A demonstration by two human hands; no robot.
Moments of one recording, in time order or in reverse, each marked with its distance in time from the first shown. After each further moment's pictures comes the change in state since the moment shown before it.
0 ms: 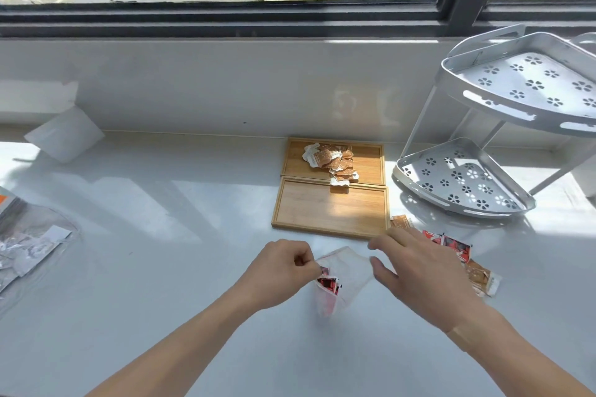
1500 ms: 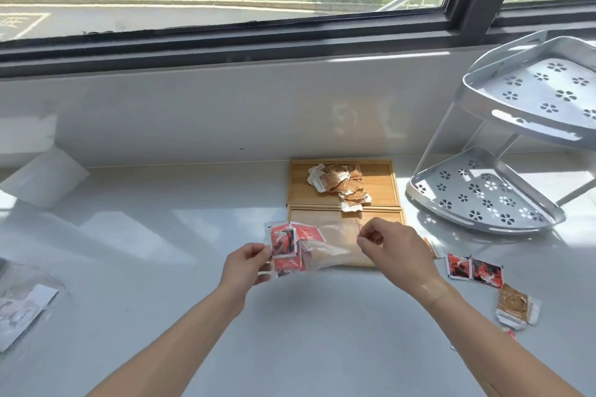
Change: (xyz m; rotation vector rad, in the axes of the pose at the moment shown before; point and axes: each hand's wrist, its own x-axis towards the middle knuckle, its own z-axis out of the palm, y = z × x) left_hand 0.110 -0.104 -0.057 -0.639 0.279 -0.371; right_hand 0.112 0.008 0.069 0.505 -0.018 0.473
